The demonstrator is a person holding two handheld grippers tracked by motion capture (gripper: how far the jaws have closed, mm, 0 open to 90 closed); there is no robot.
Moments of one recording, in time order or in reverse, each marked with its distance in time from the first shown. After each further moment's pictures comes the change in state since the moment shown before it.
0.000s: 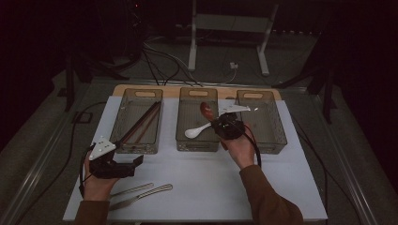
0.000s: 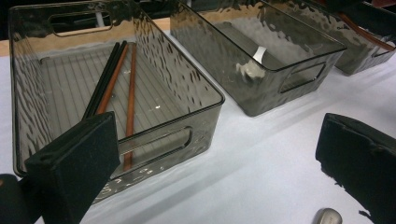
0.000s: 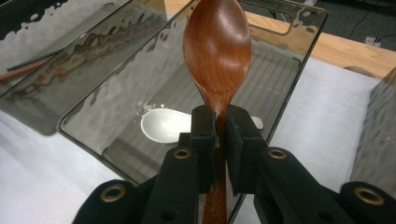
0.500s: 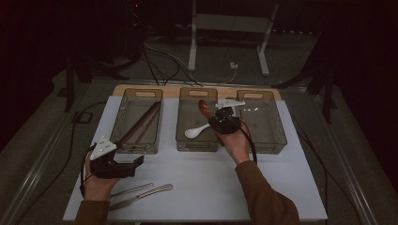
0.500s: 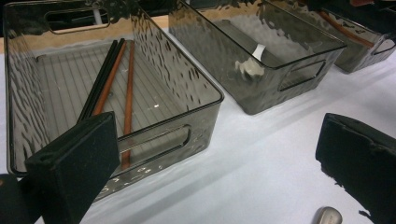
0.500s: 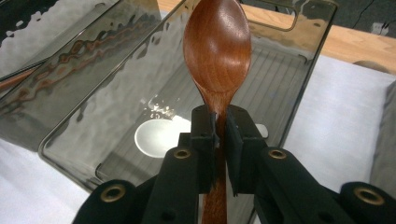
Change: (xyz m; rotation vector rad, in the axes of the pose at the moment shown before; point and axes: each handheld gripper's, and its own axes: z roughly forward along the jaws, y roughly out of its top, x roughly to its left) left arm 0.000 -0.001 0.001 0.006 -0.006 0.002; right arm -0.004 0.010 0.023 0.034 0.002 0.044
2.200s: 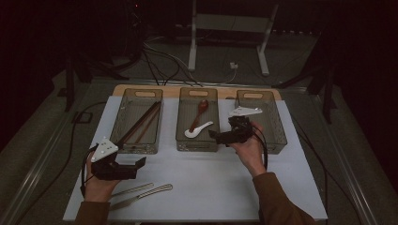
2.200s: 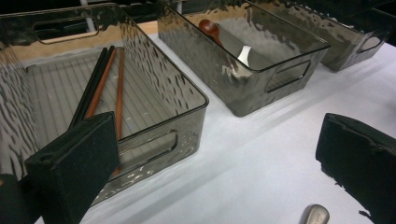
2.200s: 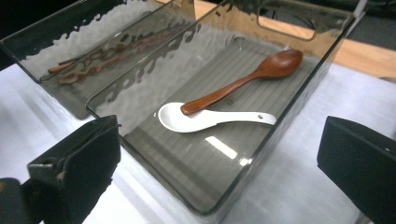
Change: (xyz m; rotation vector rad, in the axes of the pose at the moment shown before) left arm -0.008 0.002 -0.003 -0.014 -0.026 0.030; right arm -0.026 -0.031 -0.034 -0.107 0.161 -0.094
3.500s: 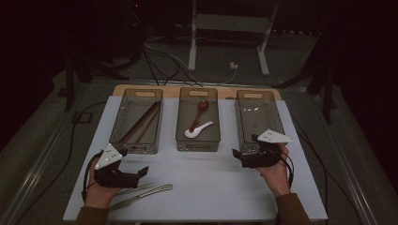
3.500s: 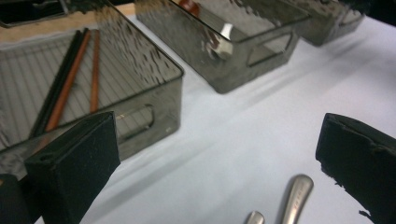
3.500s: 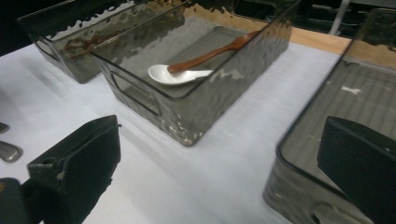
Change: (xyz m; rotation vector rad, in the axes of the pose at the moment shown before) left arm -0.010 -0.018 0.003 0.066 -0.067 0.056; right arm -0.016 -0.074 -0.068 -0.098 -0.027 -0.002
